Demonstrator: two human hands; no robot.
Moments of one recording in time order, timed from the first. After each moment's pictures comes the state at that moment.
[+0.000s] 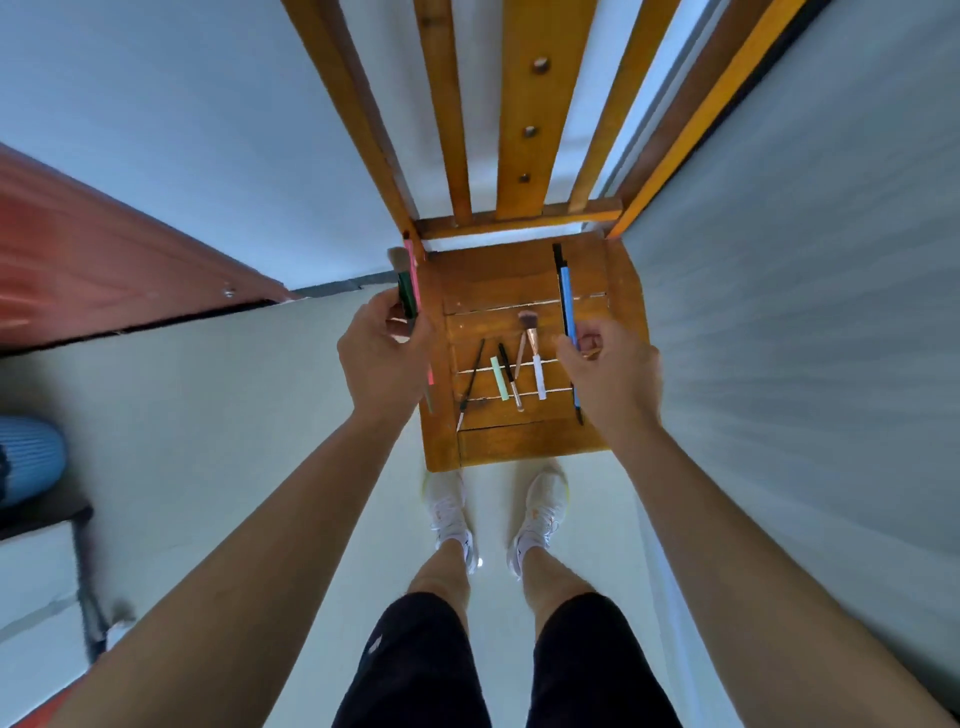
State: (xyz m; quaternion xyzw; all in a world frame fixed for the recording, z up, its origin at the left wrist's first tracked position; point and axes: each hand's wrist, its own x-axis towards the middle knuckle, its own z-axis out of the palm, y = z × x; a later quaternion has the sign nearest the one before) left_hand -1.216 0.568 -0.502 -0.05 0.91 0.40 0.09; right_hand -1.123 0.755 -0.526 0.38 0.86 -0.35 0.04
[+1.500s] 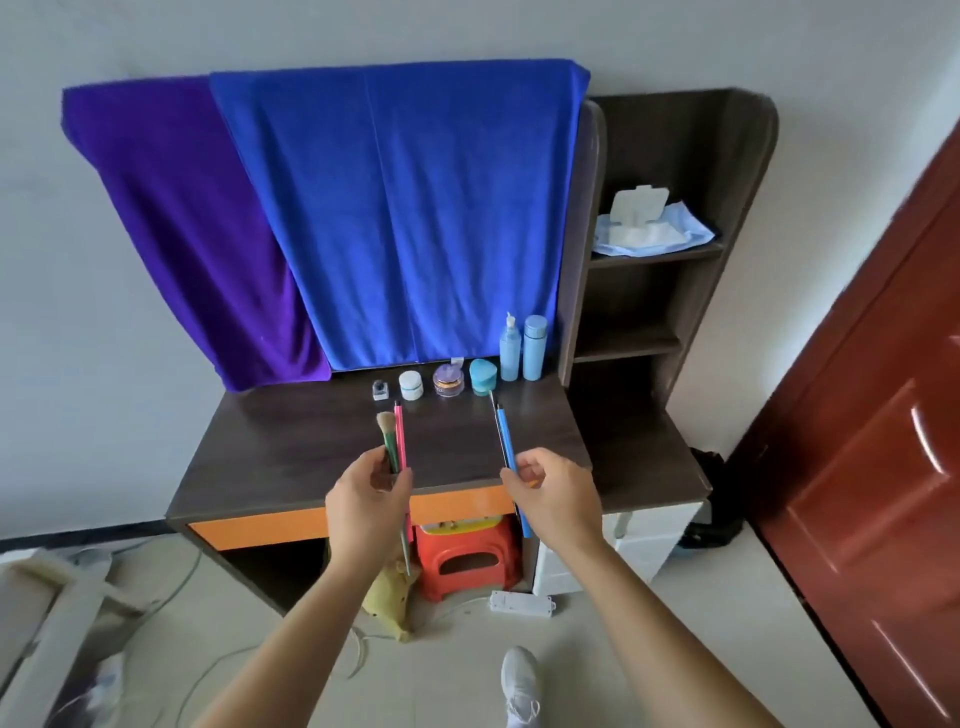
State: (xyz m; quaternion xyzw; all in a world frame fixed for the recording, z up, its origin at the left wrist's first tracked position) left_hand -0.632 -0.329 -0.194 -0.62 0.61 0.30 -0.39; right_hand -0.839 -0.282 -0.216 -0.49 0.76 -0.37 0.20
